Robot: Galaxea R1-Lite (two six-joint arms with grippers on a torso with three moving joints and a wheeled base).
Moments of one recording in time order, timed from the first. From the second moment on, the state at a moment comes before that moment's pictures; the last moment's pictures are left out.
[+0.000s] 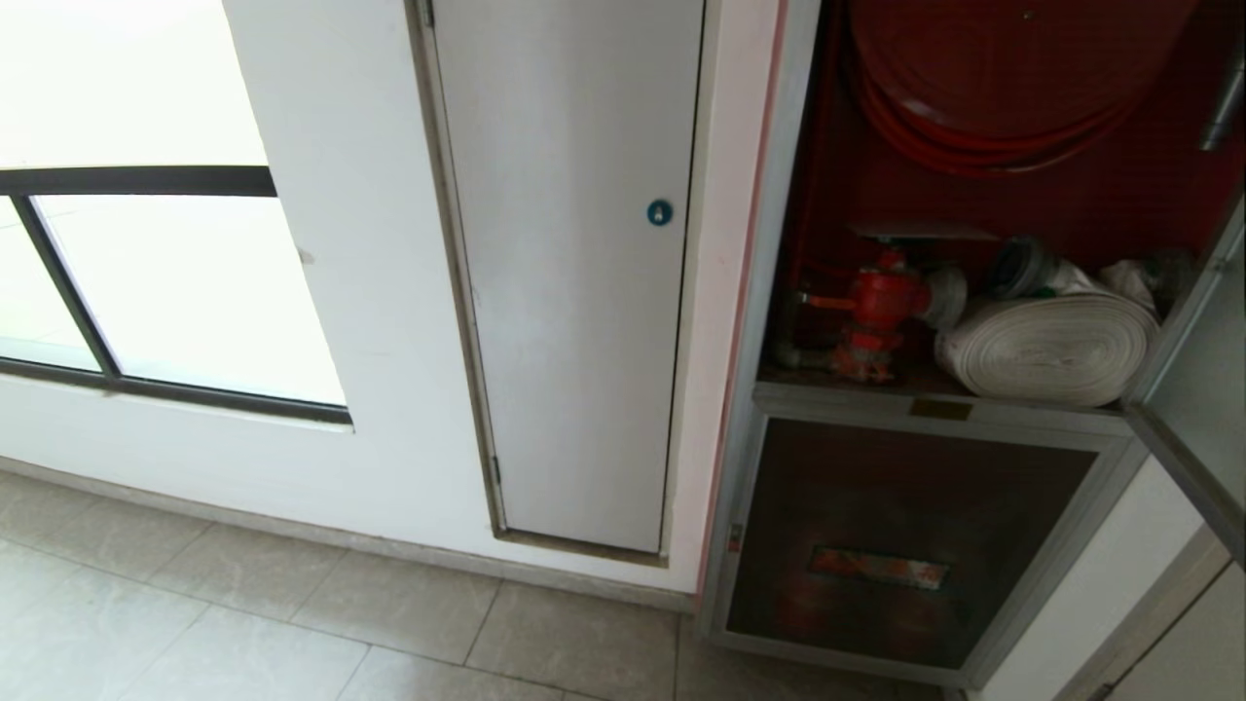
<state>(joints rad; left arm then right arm) 0.00 0.00 0.00 -0.02 -0.01 0.01 -1.26 0.86 -0.53 -0.68 -0.10 0.35</state>
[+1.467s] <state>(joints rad) 0.00 0.00 0.00 -0.02 -0.01 0.01 -1.25 1.03 -0.59 -0.68 0.06 0.35</state>
